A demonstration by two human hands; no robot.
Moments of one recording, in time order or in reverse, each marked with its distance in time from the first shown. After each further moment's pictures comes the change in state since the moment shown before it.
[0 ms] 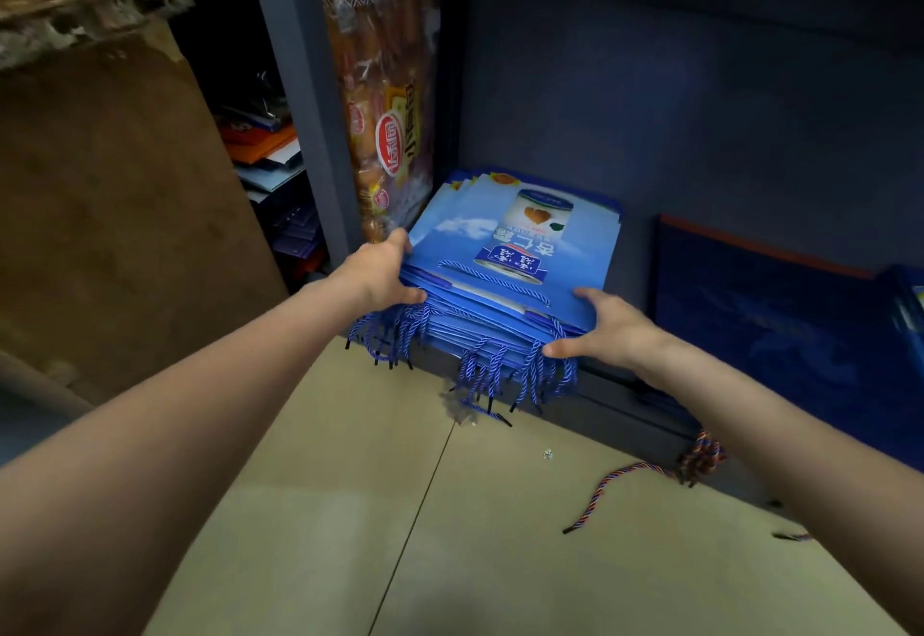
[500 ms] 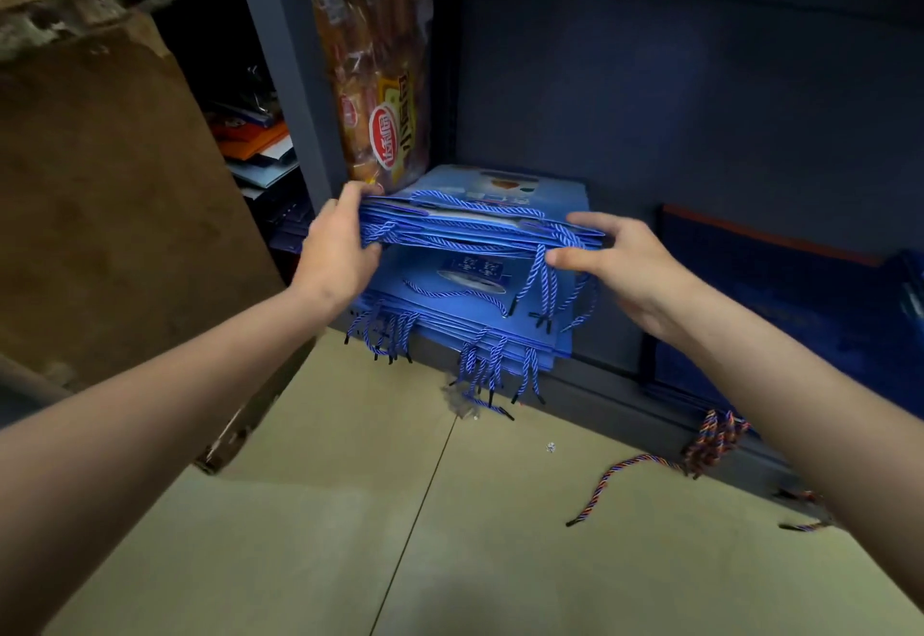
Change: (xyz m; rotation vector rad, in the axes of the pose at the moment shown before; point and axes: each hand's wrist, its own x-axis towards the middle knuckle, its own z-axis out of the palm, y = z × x) left_hand -0.021 -0.006 -0.007 -0.283 0.531 0.081; right_hand -0.003 -0.033 -0.026 0.501 0.179 -0.185
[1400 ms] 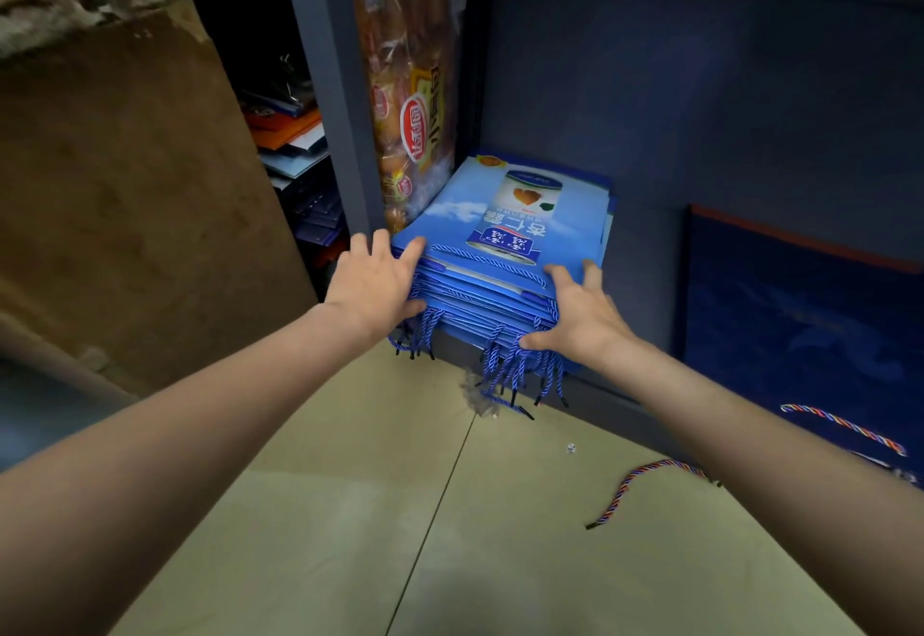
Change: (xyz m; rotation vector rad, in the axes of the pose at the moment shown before) left_hand -0.014 -0.019 0.016 0.877 -0.312 0.183; right_hand -0.004 0.029 0.062 -0.788 -0.136 0.092
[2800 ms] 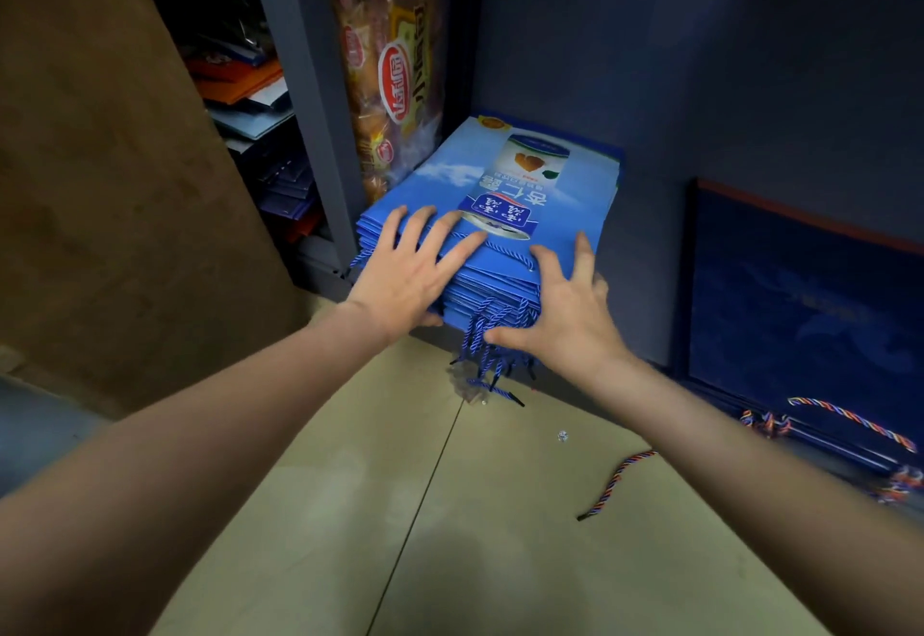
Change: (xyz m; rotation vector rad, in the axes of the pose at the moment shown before) left_hand 0.026 0.029 0.047 0.196 0.219 0.340; right_hand -0.004 0.000 0.020 -0.009 0.095 -0.043
